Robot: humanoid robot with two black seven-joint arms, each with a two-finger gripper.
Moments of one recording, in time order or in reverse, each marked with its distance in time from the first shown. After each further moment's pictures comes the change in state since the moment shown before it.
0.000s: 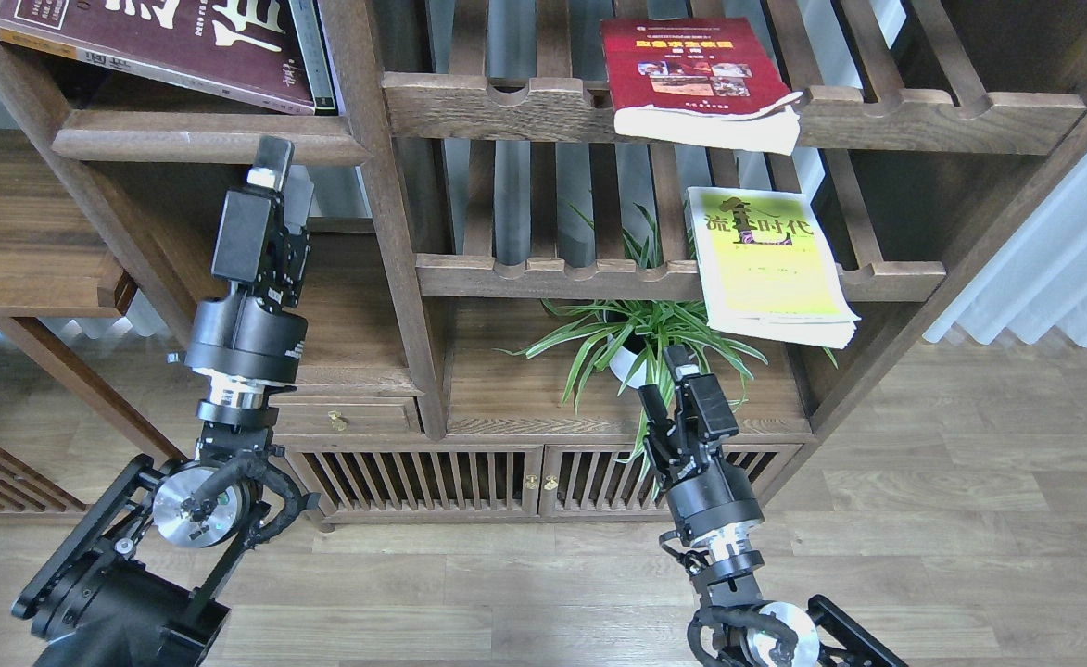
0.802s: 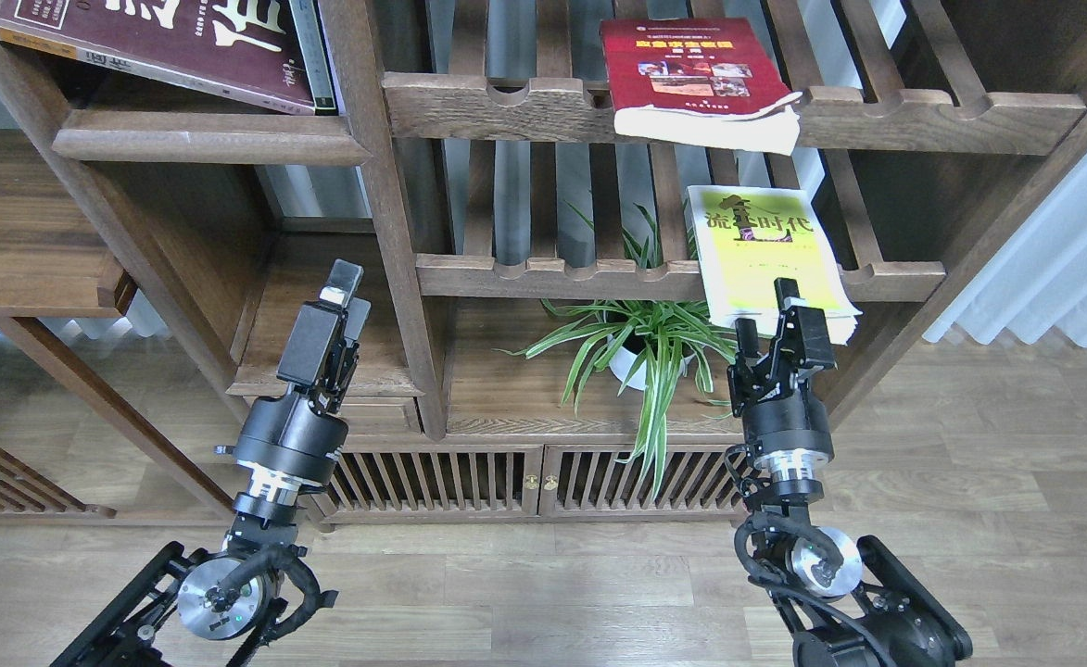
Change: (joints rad) left arm 0.087 0.000 0.061 0.016 0.003 0.000 0.036; right arm 0.074 0.000 0.165 -0.058 0.055 0.000 -0.005
